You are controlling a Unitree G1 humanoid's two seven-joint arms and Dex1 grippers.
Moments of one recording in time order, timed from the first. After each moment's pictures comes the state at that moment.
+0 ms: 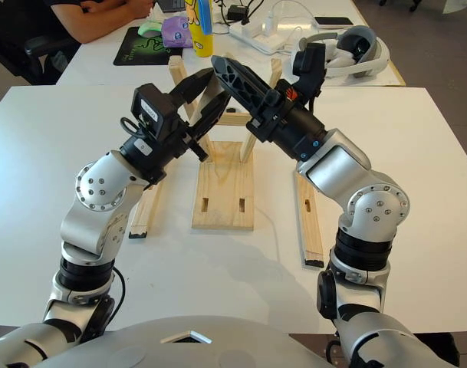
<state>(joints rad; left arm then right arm) -0.33 0.24 -0.23 -0.52 -0.14 0.27 -0.40 -0.46 -0.26 -0.18 -0.42 1.47 0.85 -0.01</state>
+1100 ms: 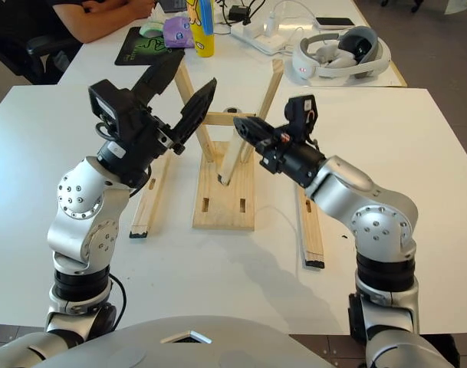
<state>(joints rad) -0.26 0.20 -0.09 -0.60 -0.28 0.24 -0.38 -0.23 -0.49 -0.07 -0.55 1.16 0.89 0.06</state>
